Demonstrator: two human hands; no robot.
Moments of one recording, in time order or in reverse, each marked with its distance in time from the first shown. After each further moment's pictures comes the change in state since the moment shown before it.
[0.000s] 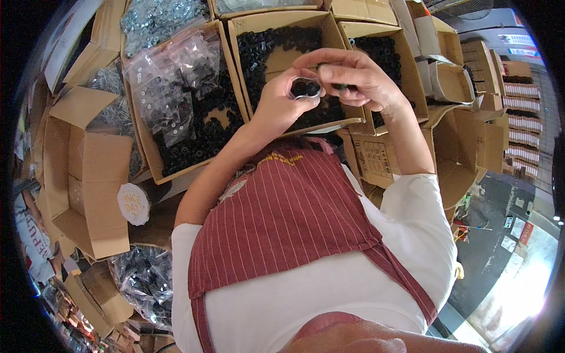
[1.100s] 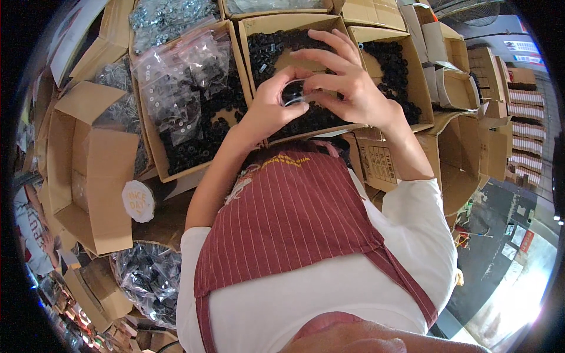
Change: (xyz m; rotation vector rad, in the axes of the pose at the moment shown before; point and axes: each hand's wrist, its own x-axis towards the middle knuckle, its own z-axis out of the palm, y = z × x) left_hand -0.007 0.008 -0.033 0.142 -0.020 0.057; right_hand 0.018 0.009 0.010 -1.368 0.136 -0.856
